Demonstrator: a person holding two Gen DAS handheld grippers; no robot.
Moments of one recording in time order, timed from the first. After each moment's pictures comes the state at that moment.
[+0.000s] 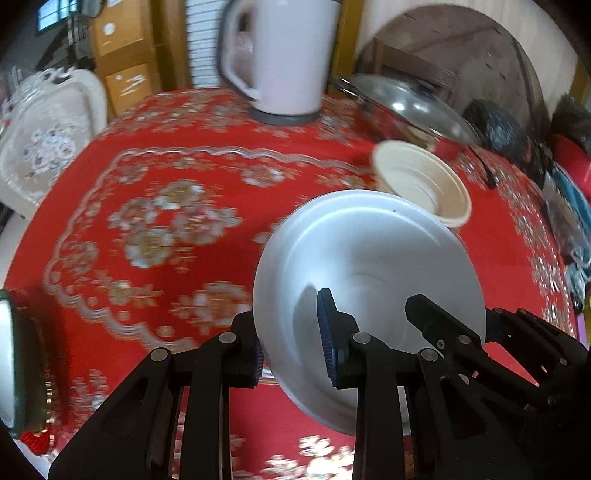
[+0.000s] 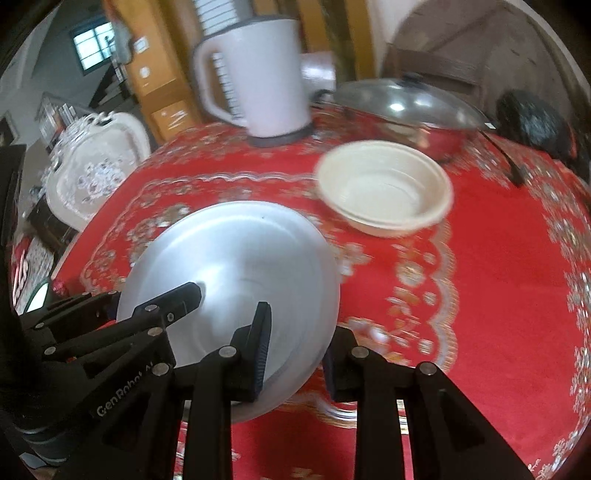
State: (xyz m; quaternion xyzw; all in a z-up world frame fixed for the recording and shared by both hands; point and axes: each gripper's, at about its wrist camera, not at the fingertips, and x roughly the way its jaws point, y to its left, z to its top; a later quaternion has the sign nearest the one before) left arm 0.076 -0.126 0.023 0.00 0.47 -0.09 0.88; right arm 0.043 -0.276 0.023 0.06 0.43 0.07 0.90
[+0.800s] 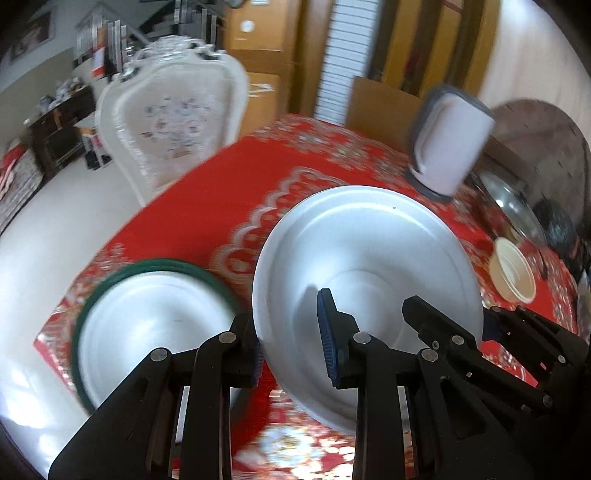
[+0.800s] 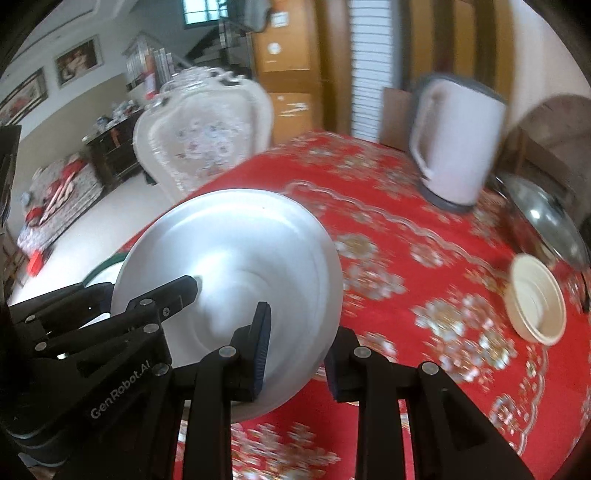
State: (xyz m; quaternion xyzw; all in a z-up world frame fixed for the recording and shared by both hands) left arm 0.029 0.091 0.070 -0.09 0.41 0.06 0.90; right arm 0.051 -0.069 0.064 -0.06 0.40 0.21 0.89
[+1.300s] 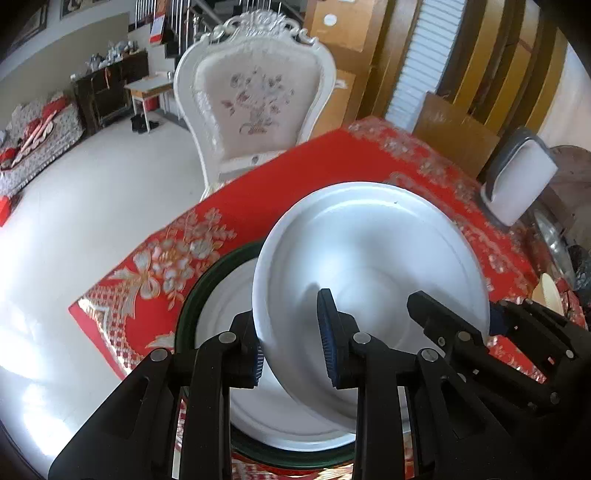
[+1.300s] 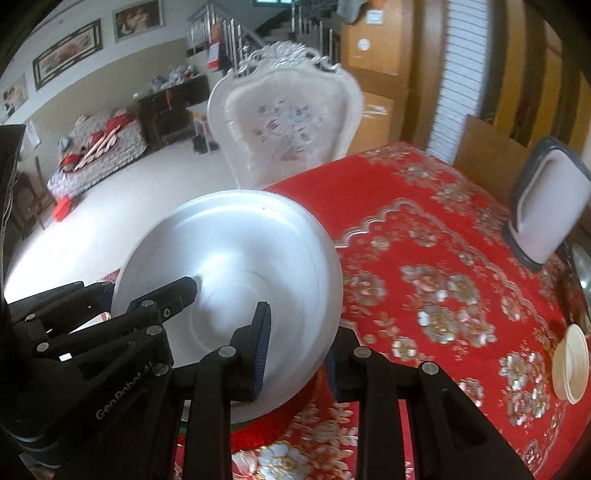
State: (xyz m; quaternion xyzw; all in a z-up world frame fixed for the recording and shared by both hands) left arm -0.004 0.197 0.044 -0.15 0.43 0.13 0.88; right arm 0.044 0.056 0.053 -0.14 0.40 0.29 0.86
